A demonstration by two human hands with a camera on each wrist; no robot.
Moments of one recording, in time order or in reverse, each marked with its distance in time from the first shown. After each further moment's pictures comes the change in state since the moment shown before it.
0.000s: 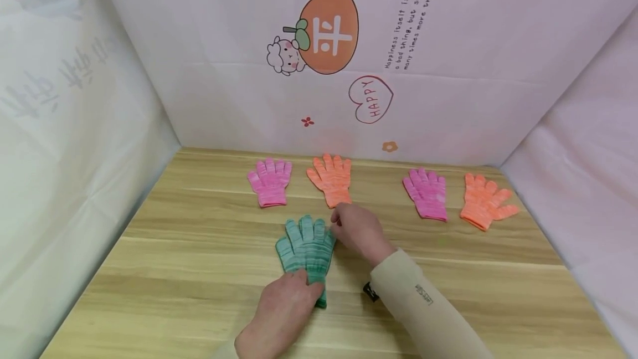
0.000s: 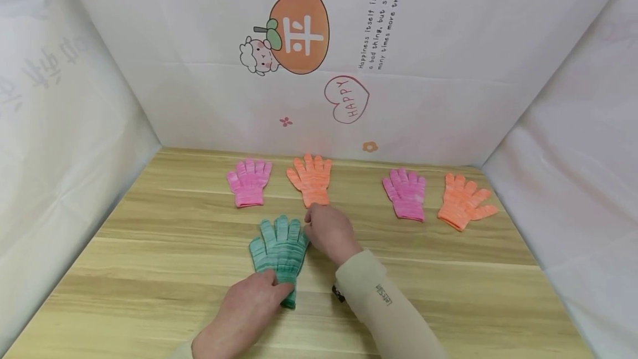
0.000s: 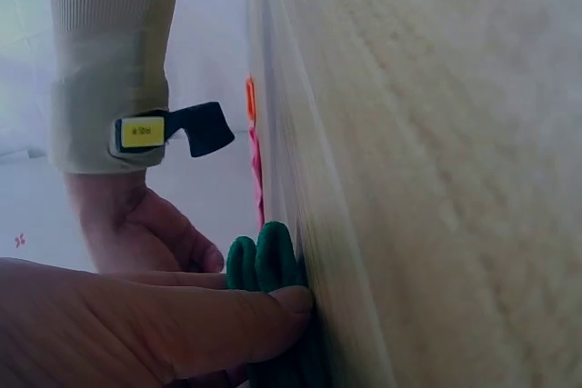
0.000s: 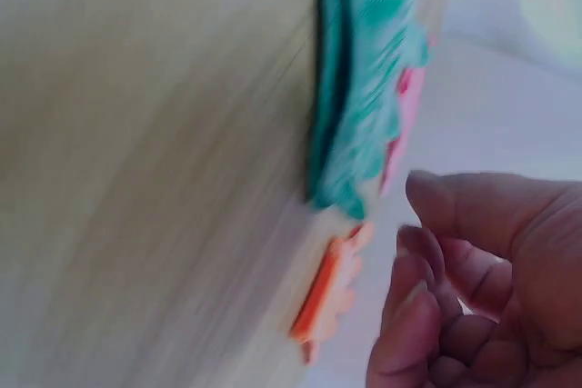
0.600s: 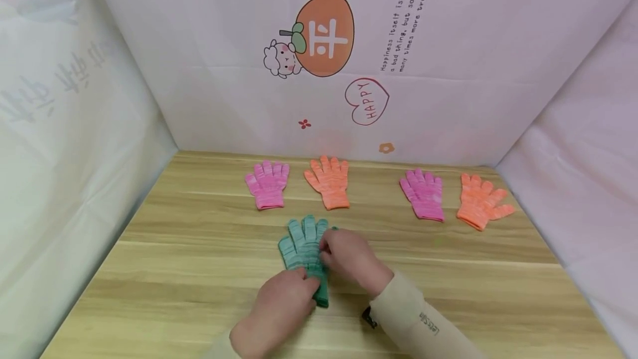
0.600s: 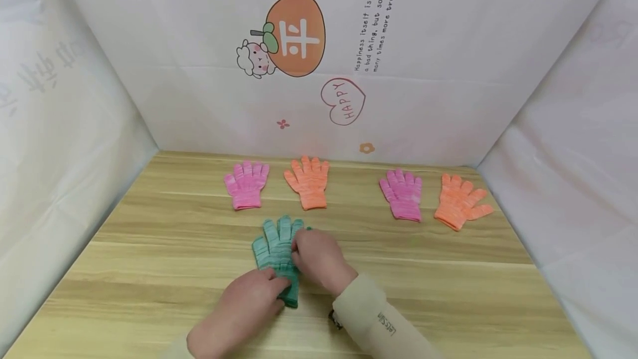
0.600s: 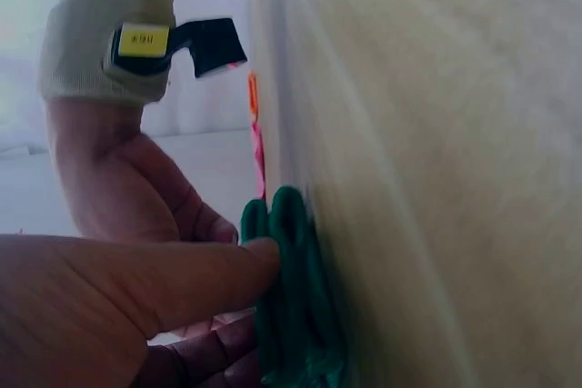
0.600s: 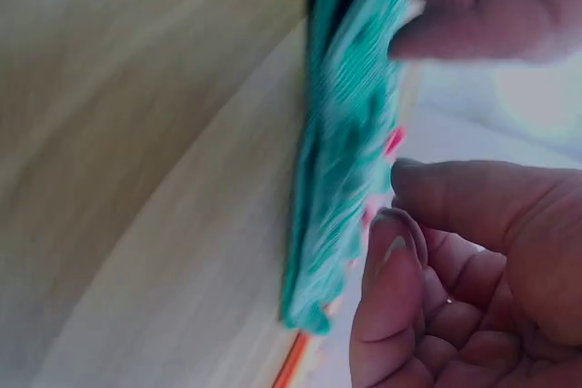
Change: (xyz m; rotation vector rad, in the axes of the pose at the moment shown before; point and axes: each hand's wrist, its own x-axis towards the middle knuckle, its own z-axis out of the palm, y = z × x) left_hand 0.007 -0.012 -0.006 -0.121 0.013 0.038; right_hand -0.038 -0.016 0.018 0.017 -0.085 -0.147
